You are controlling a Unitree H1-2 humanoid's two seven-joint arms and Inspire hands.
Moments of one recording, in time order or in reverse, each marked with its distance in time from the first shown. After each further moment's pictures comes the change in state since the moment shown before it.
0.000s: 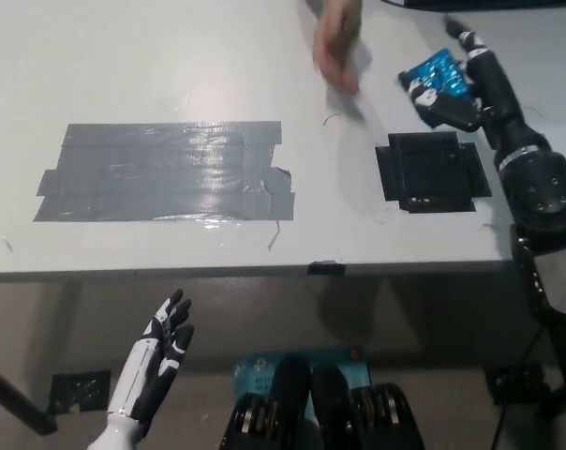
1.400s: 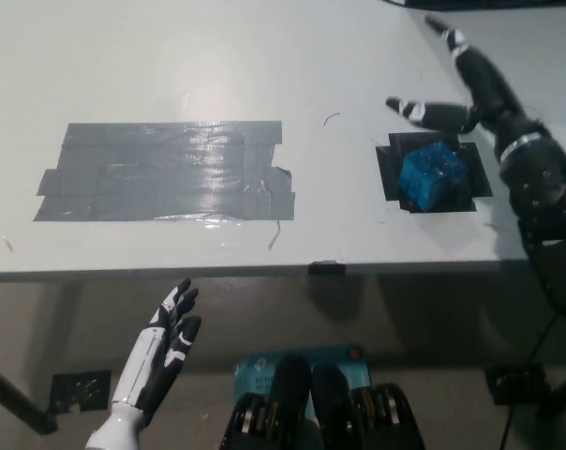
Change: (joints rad) left_arm -0.022 0.012 -0.021 -0.029 0.029 0.011 -0.001; right_arm -0.030 -0.091 0.149 -0.125 -0.163 0.046 0.071
